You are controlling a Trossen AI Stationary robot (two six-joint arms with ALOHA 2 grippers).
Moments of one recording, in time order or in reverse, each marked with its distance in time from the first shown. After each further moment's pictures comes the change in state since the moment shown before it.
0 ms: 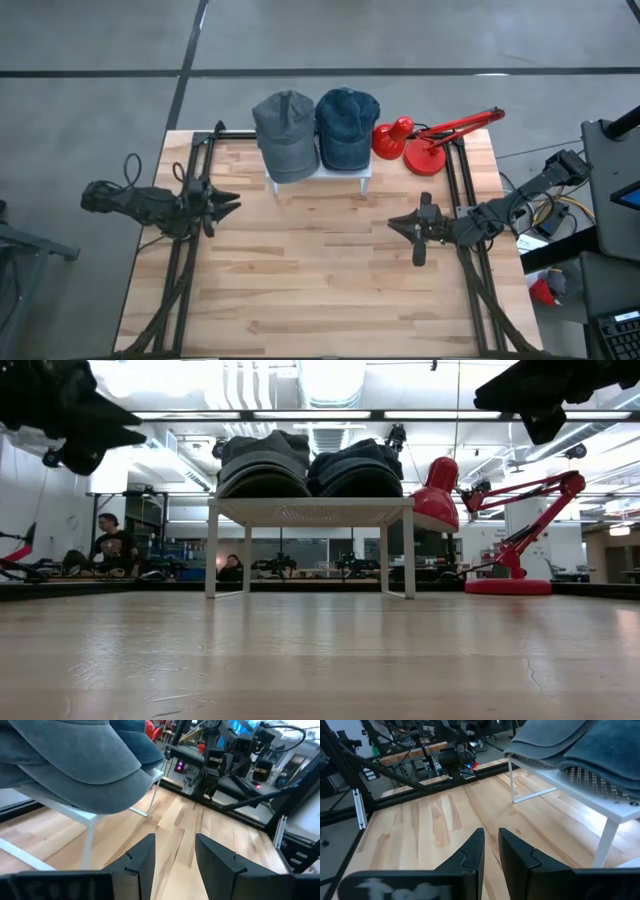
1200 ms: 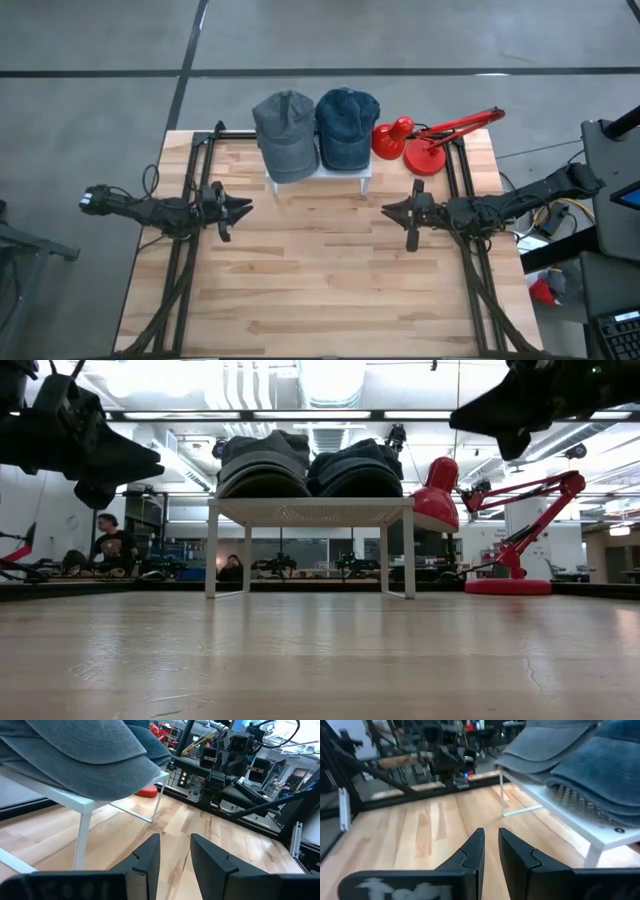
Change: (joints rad) left arm 0.040 0.002 -0.278 0.375 -0.007 0.072; right arm -0.271 -0.023 -0.109 0.220 -0.265 -0.204
